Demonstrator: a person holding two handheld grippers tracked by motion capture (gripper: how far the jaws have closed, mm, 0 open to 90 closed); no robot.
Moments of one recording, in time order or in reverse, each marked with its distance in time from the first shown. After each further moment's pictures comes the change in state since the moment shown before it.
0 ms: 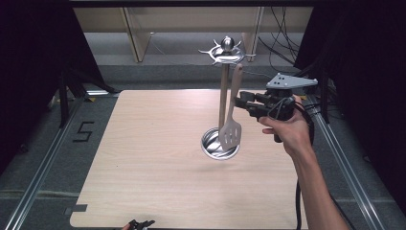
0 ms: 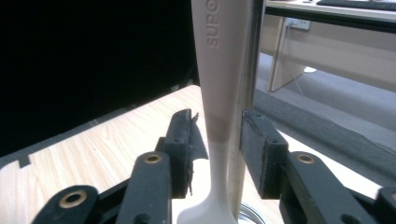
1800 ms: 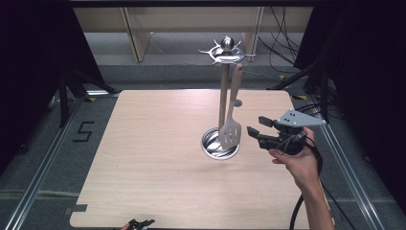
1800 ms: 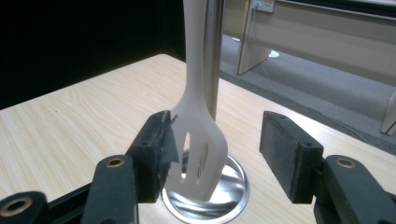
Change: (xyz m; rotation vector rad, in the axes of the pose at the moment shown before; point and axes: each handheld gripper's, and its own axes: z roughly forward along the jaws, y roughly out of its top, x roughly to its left) left arm 0.001 0.000 0.000 0.000 0.007 -0.003; right arm 0.010 -0.080 -0.029 0.037 -0.150 -0.012
